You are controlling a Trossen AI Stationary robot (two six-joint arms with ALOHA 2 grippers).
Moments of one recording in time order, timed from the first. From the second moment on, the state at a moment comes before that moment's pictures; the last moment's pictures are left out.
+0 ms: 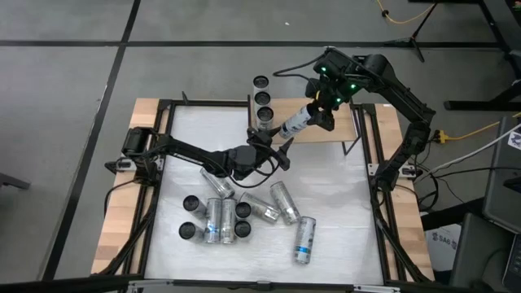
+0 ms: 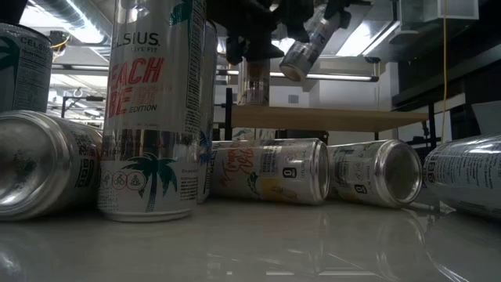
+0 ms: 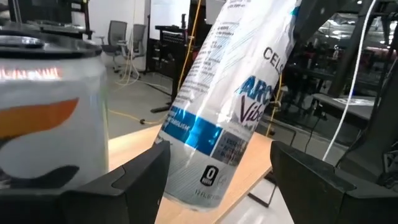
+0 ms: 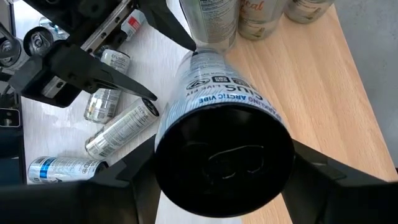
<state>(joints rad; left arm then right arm) -0.05 1.84 1.17 0.67 -0.84 -0.18 -0.48 1.69 2.16 -1.57 -0.31 -0.23</state>
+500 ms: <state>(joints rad) -0.05 1.84 1.17 0.66 -0.72 -0.21 -0.48 1.69 2.16 -1.57 -0.31 -0.23</state>
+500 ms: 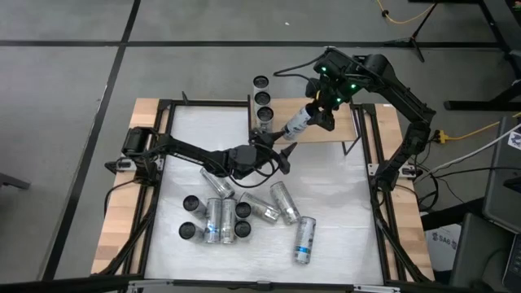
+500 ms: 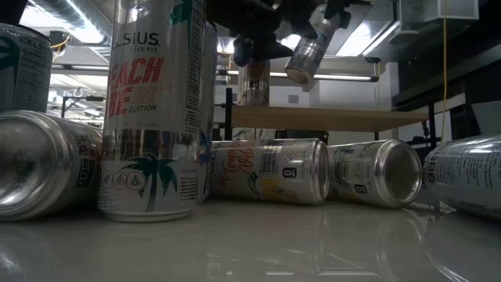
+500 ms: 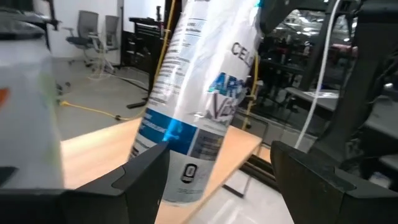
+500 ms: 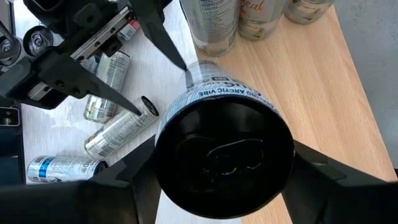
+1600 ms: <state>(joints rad) -0.09 1.83 1.17 0.67 -0.61 -0.15 -0.48 1.68 2.11 -1.57 -0.02 -0.23</state>
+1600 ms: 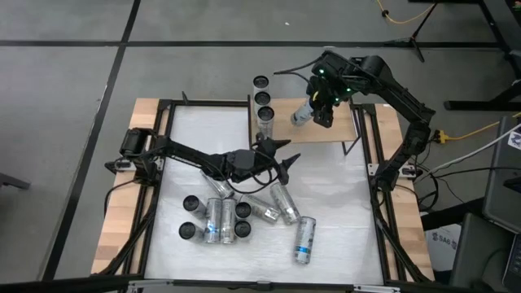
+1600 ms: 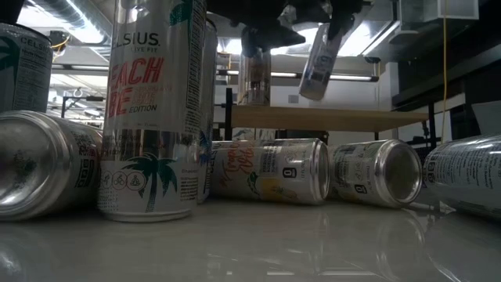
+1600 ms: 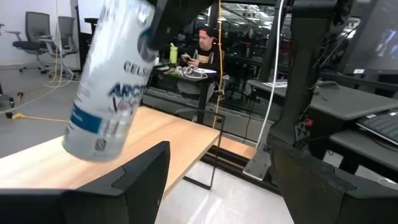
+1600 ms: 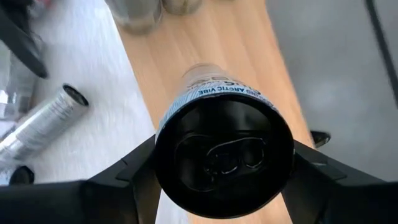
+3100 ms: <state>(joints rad) -0.11 1.83 1.17 0.67 -0.61 -0.15 -0.48 1.69 2.00 -1.52 -0.01 -0.25</state>
